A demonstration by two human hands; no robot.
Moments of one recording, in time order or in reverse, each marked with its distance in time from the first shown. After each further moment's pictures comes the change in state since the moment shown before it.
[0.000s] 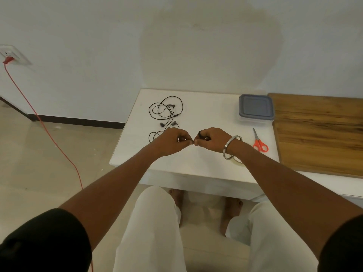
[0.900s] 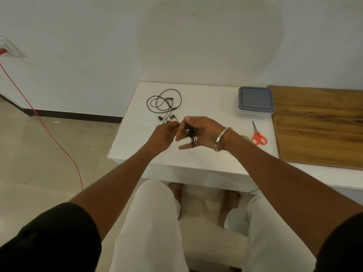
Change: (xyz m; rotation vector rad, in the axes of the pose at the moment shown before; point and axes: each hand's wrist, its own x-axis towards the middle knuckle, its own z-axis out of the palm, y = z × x) left_hand -0.004 -0.020 0.011 -0.046 0.187 -0.042; right_hand -0.010 -0.042 0.003 1.124 -0.300 0.049
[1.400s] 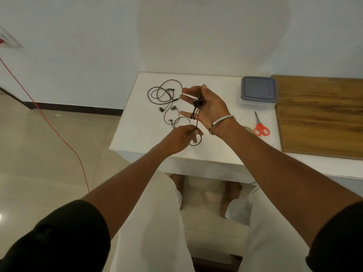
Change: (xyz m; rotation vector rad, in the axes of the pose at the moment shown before) left_hand -0.015 0.017 0.036 -0.121 -0.221 -0.002; right_hand 0.011 -0.009 0.005 0.410 0.246 -0.337
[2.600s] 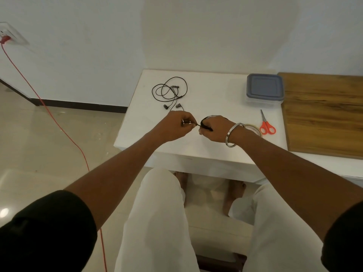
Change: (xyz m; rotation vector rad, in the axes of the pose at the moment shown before) left_hand -0.001 0.005 -0.041 0.135 0.123 0.069; right_hand -0.002 0.027 -0.060 -1.805 -0.231 0.001
